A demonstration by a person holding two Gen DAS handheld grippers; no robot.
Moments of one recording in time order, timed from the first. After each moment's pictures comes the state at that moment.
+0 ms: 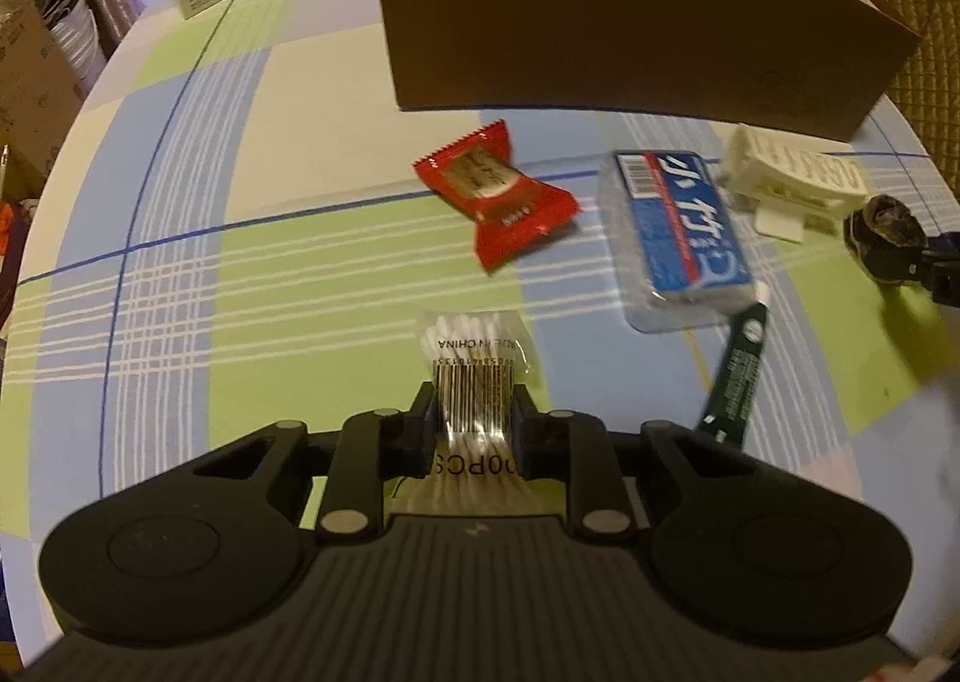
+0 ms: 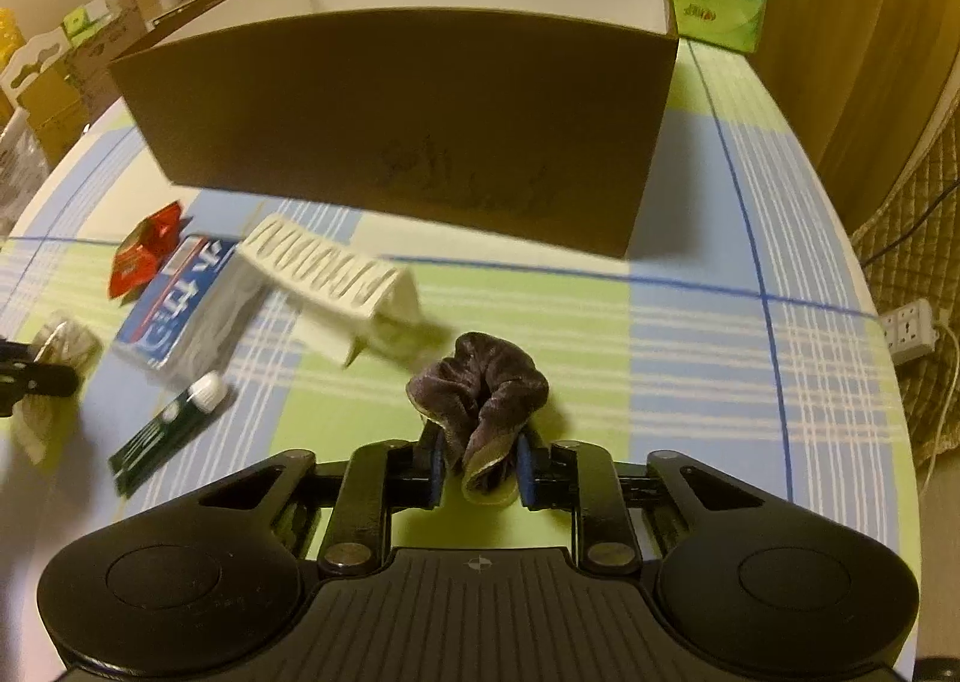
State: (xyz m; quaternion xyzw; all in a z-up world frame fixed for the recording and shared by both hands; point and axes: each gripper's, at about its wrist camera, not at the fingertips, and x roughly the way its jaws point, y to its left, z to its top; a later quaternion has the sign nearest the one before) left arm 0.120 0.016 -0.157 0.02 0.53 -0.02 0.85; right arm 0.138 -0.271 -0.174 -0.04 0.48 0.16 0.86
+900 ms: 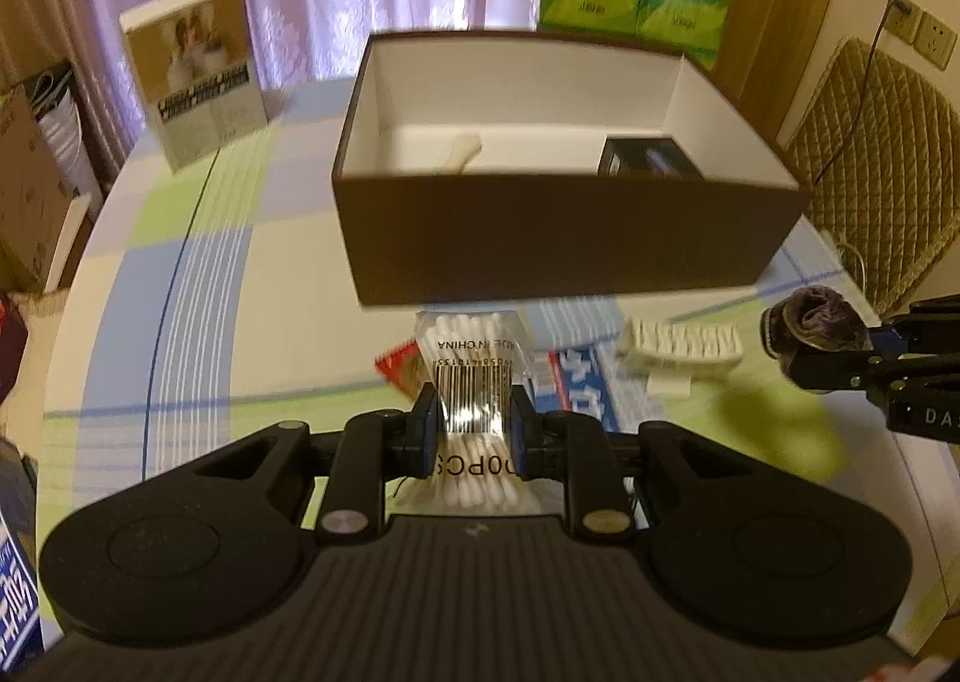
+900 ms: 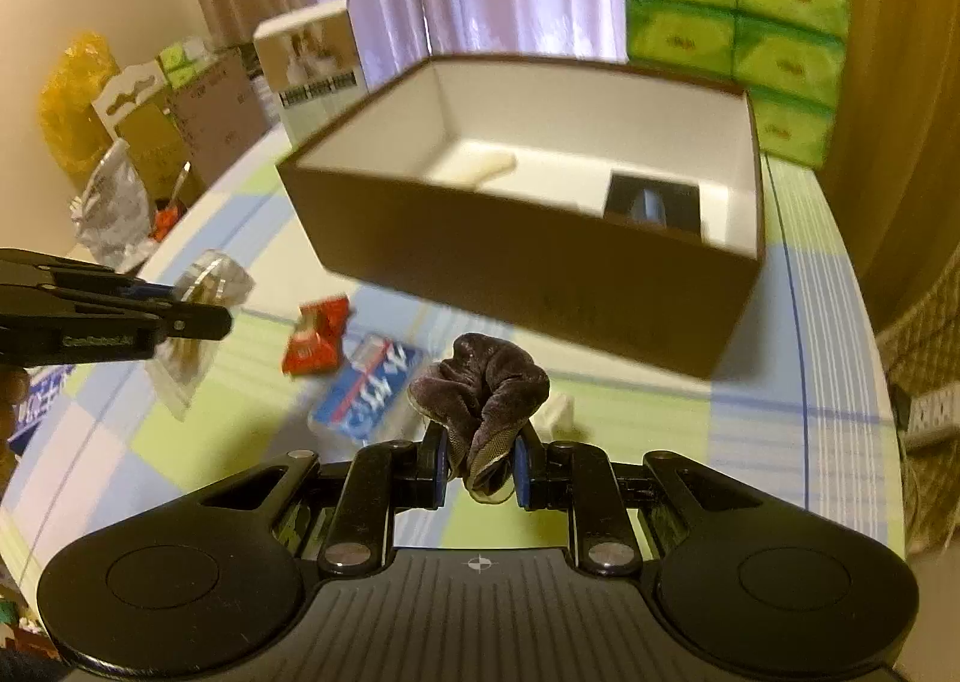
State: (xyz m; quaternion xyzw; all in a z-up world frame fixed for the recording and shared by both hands) left arm 0.132 0.004 -0.063 0.01 0.44 -0.06 0.90; right arm 0.117 -0.235 -0.080 -0.03 0.43 0.24 0.87
